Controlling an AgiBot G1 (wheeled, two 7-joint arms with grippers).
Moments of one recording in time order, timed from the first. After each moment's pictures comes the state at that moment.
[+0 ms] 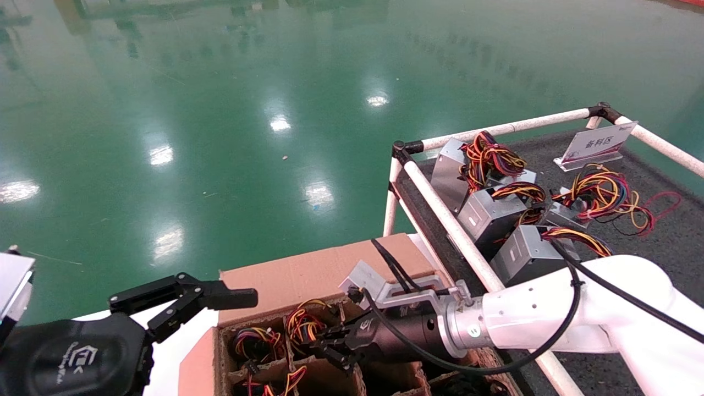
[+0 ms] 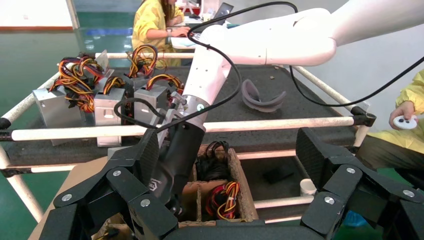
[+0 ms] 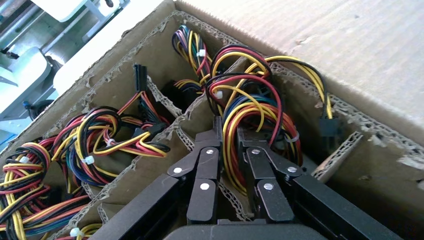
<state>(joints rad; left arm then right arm) -1.09 0.59 0.35 -1.27 0.68 1.47 -0.15 1.46 -1.21 -0.70 0.64 -1.41 -1.25 0.40</state>
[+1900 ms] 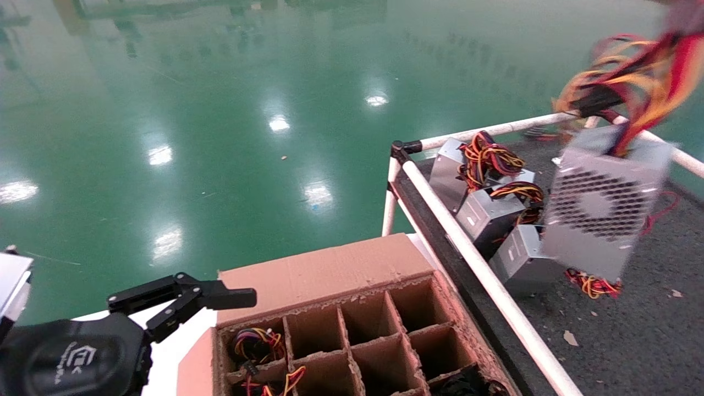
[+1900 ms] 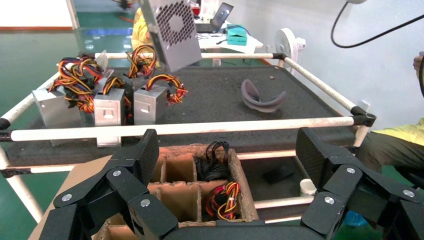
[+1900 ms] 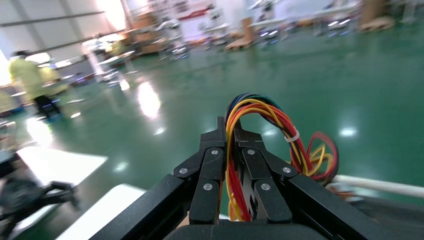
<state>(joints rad) -1.09 0.59 0.35 -1.27 0.68 1.47 -0.15 1.54 -0.41 -0.21 0.92 -0.87 -1.43 0.67</state>
